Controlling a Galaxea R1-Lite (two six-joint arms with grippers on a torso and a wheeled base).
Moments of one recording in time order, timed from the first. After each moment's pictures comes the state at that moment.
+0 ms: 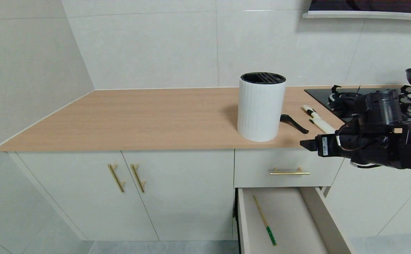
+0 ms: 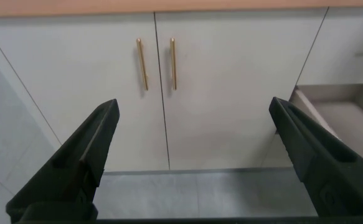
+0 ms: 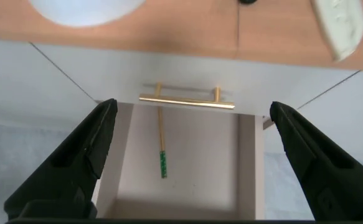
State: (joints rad) left arm 0.00 0.00 0.00 0.00 -0.02 0.00; right arm 0.33 1.70 -0.98 -0.23 -0.22 0.11
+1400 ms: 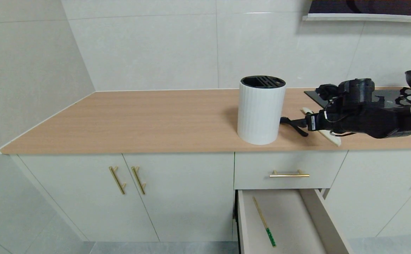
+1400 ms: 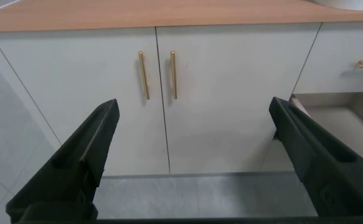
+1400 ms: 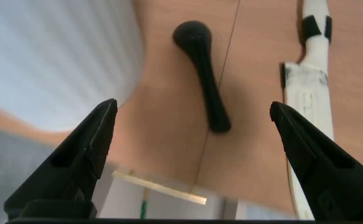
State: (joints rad) left arm 0.00 0.00 0.00 0.00 -0.02 0.00; right arm 0.10 2.10 -1.48 -0.23 0.13 -0.09
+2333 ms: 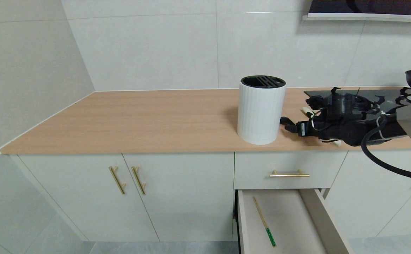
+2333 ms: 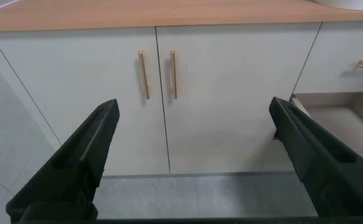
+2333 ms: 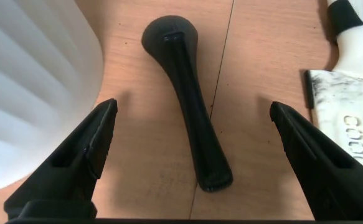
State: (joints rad) left arm 0.00 0.00 0.00 0.00 -0.02 0.00; right arm 0.10 2.29 -1.60 -0.31 0.12 -0.04
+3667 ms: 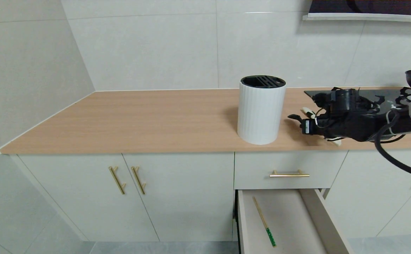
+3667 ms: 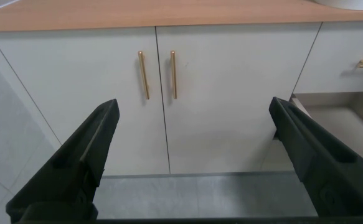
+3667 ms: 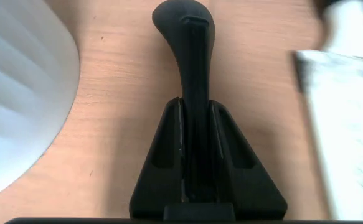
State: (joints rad) left arm 0.00 0.00 0.00 0.00 -0.02 0.00; right arm 0.10 2.21 -1.58 -0.19 0.03 0.06
